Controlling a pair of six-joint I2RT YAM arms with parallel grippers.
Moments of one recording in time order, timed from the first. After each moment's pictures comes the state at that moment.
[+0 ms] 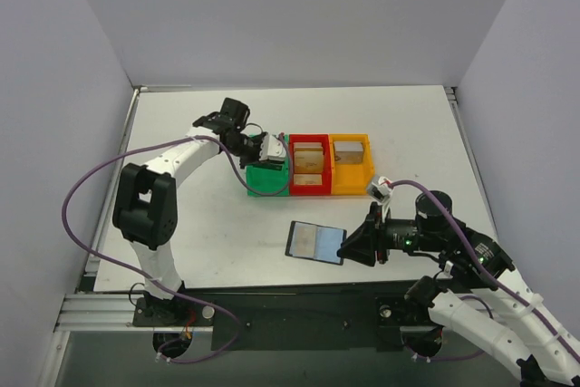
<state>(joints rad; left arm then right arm) -0.39 1.85 1.46 -0.69 0.65 1.22 0.71 0.58 0.79 -0.64 -0.60 0.33</state>
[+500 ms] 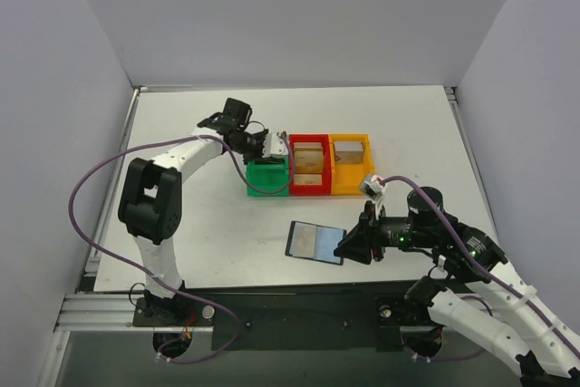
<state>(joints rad) -0.38 1.90 1.46 -0.55 0.63 1.21 0.72 0.63 0.79 -0.64 -0.60 0.33</state>
